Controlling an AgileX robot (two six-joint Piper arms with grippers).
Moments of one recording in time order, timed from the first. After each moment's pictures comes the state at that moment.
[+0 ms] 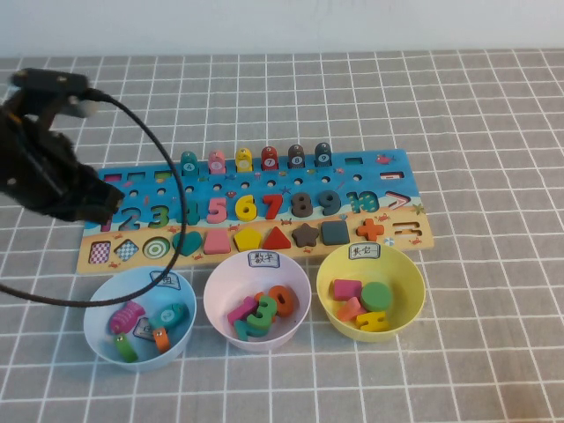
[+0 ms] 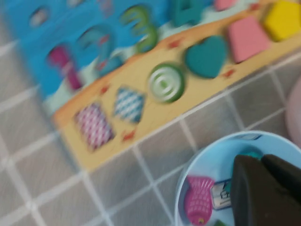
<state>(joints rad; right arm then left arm) 0.12 -0.01 0.03 0.19 0.38 -0.18 -0.12 1.54 -1.26 -0.26 0.99 0.39</state>
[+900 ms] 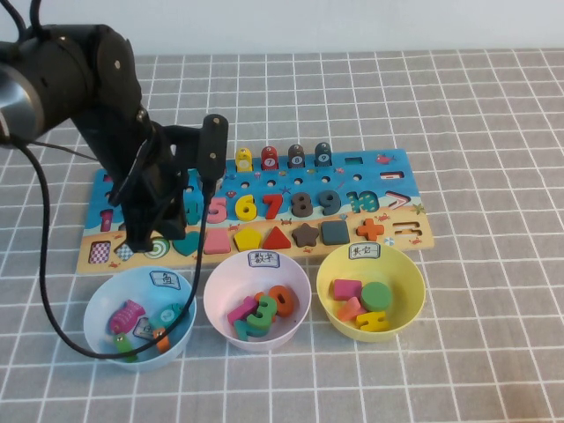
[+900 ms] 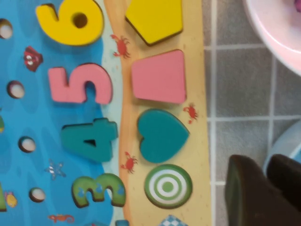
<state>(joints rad) 0.12 -0.01 0.03 0.19 0.38 -0.18 -0.35 1.87 -1.55 -0.09 1.15 1.29</state>
